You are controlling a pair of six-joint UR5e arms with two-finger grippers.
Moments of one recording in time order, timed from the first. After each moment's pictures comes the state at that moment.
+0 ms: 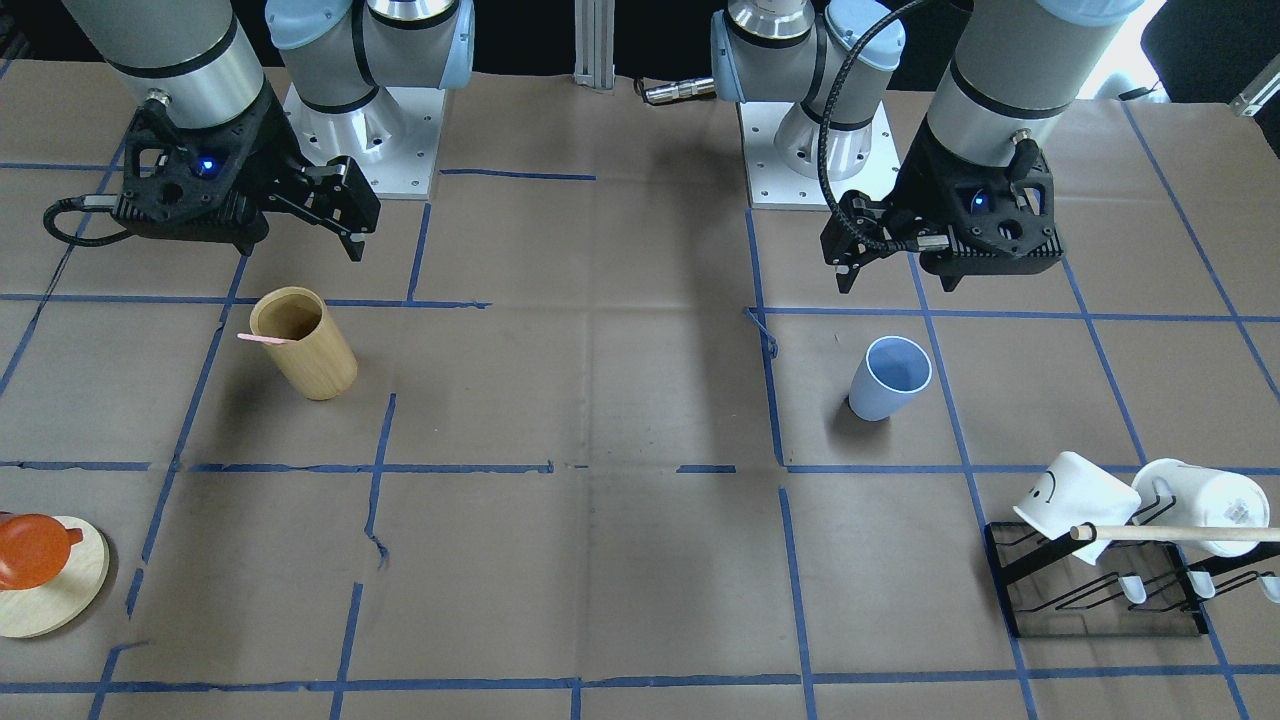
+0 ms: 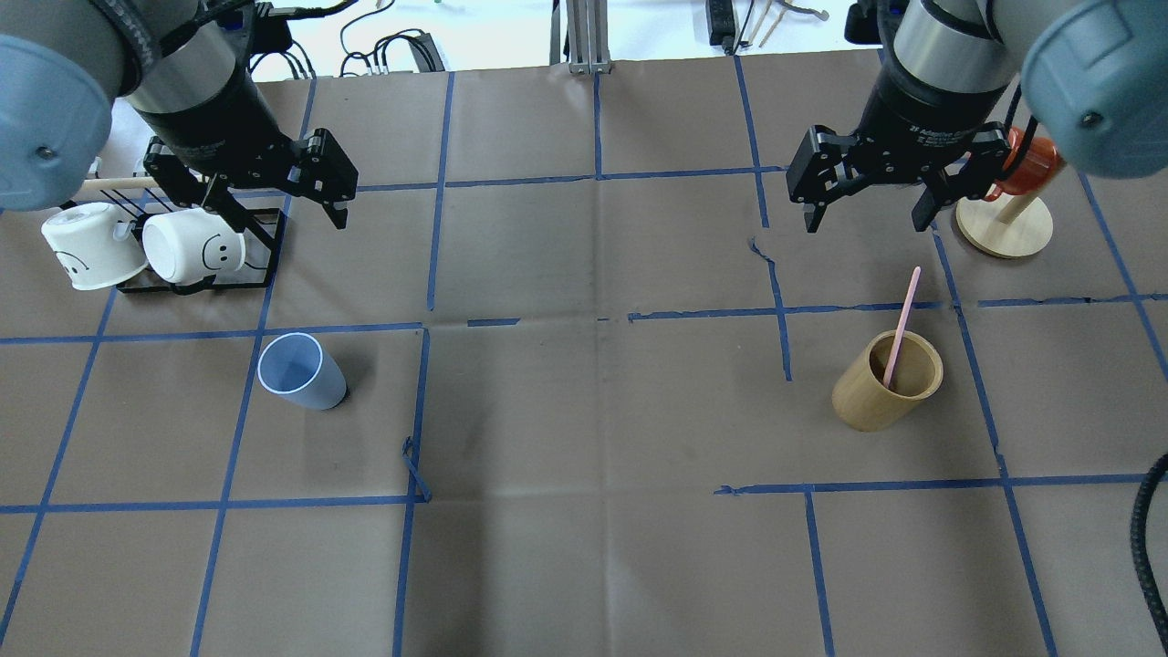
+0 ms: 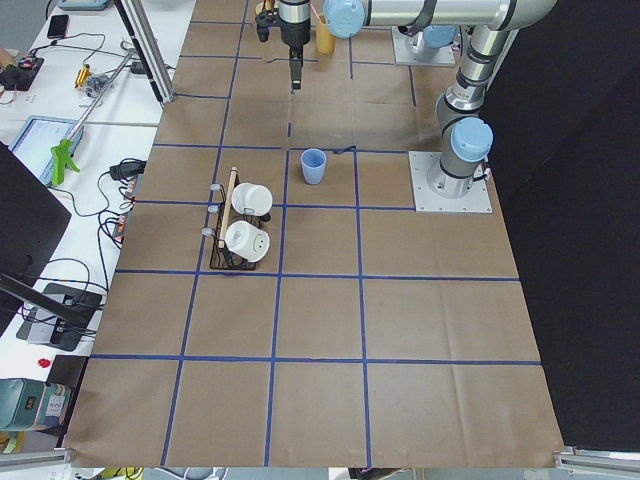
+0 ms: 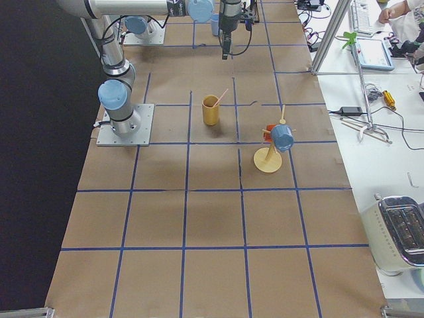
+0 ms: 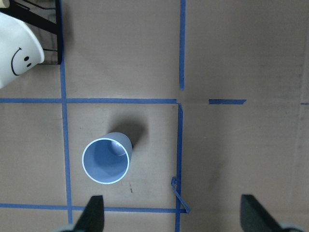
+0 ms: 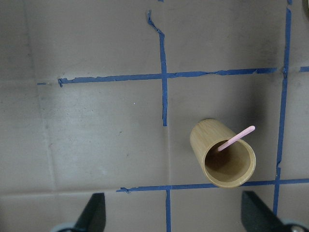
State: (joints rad) left arm -1.54 -1.59 -1.57 -1.55 1.61 0.02; right arm 1.58 -1.57 1.57 -1.53 -1.57 0.05
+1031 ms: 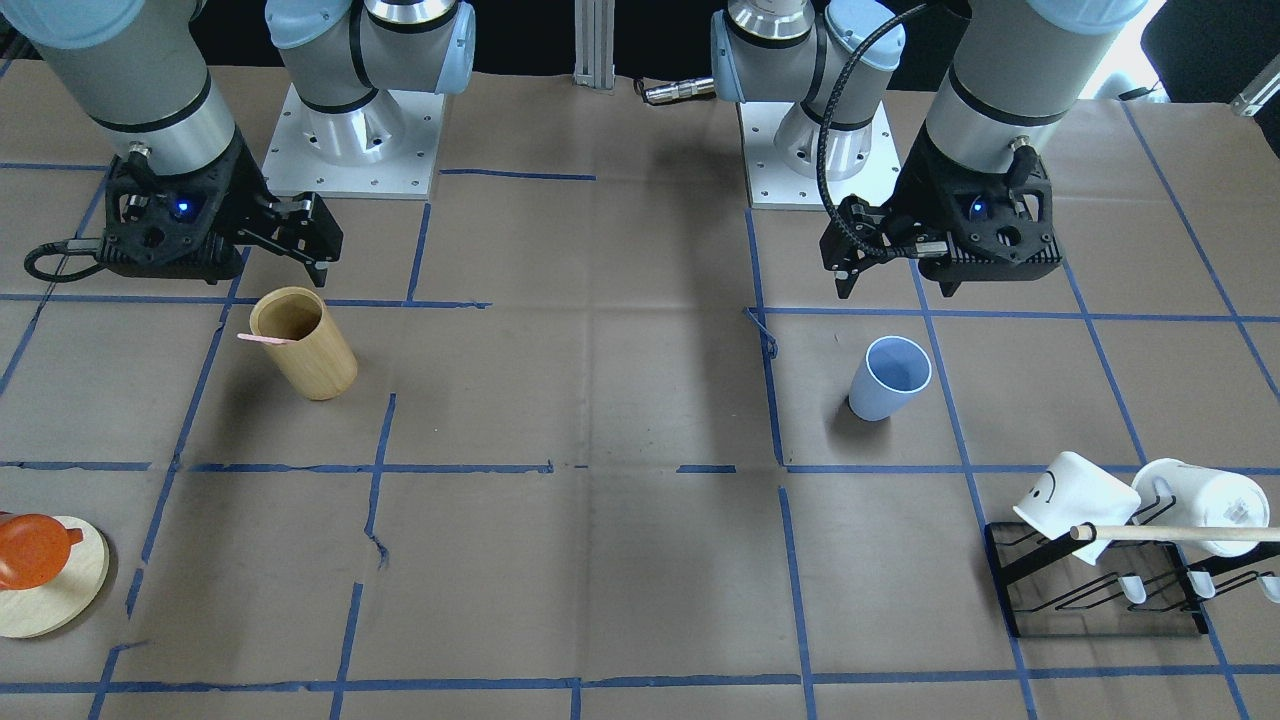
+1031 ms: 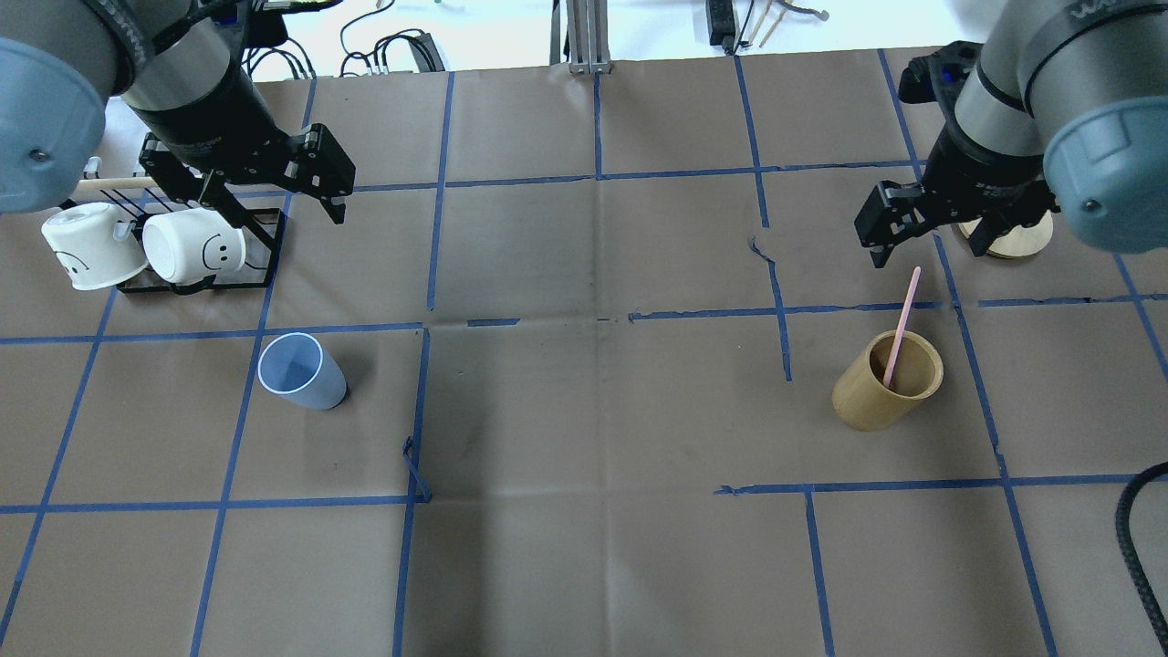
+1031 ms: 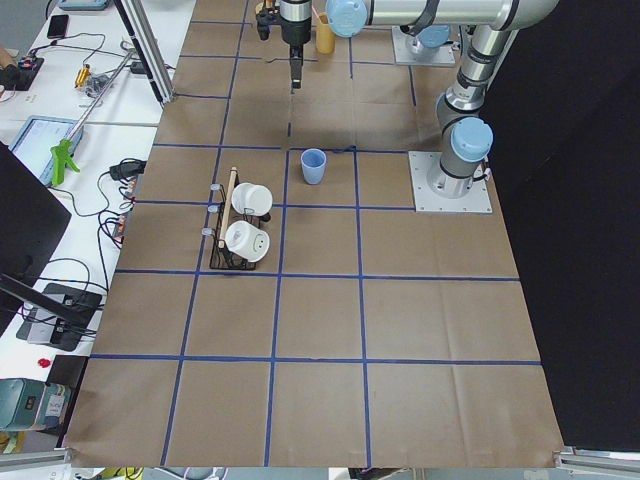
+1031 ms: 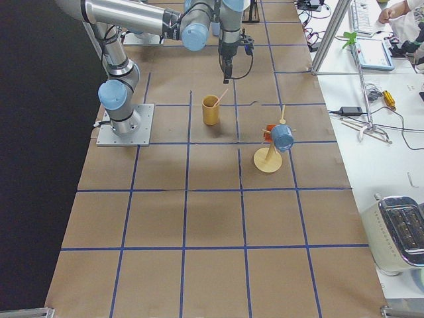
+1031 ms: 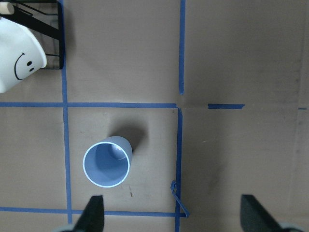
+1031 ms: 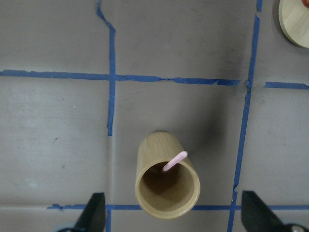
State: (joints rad) left arm -1.53 -1.59 -1.56 -1.54 1.60 0.02; right arm 1.40 -1.60 1.80 -1.76 -1.64 -0.23
